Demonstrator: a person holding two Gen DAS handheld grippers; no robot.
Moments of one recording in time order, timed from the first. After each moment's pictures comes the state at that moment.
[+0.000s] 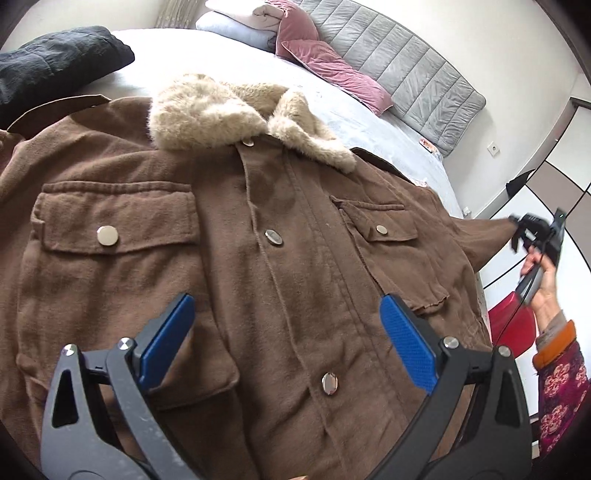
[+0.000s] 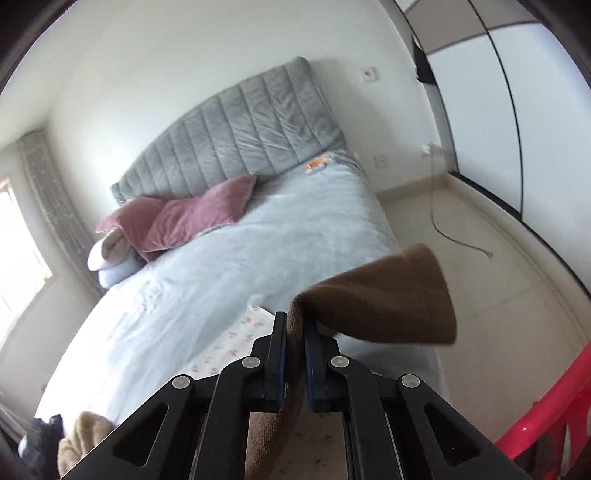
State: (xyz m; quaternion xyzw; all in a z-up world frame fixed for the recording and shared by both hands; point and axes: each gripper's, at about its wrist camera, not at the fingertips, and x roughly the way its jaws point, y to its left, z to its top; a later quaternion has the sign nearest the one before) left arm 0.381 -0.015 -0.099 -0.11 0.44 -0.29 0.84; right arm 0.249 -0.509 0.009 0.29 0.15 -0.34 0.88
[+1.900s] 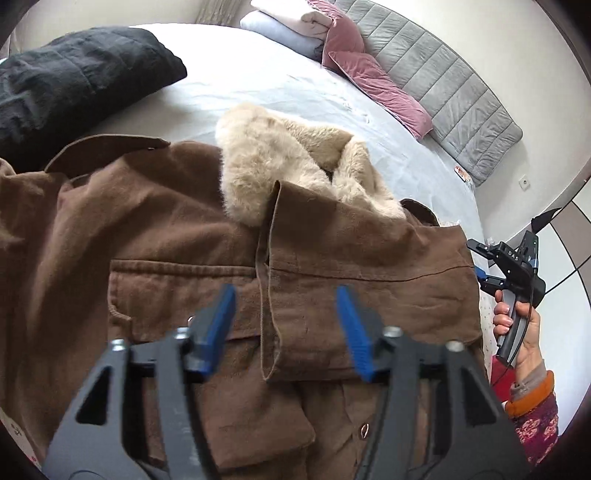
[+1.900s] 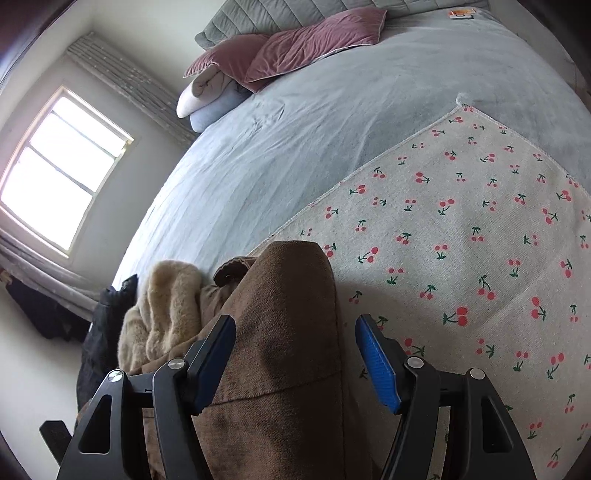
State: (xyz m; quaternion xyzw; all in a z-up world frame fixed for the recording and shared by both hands) left arm 0.453 0.026 -0.077 -0.14 0.46 -0.23 0.85; right arm 0.431 -0.407 -0.085 0.35 0.39 -0.05 0.85
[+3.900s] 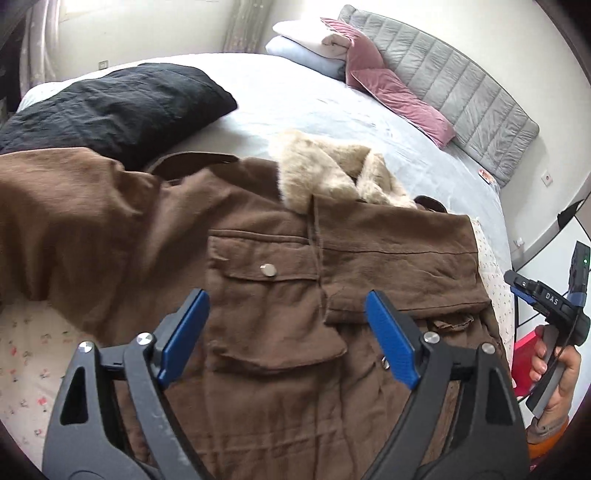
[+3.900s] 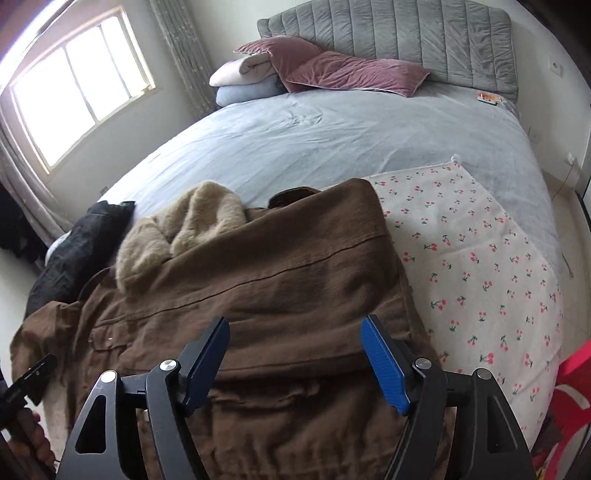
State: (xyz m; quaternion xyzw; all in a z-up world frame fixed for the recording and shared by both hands) left arm 0.357 0.081 -0.022 -0.09 0.43 -0.13 0.89; right arm 0.322 -0.252 -0.013 0.17 0.41 -0.08 0.89
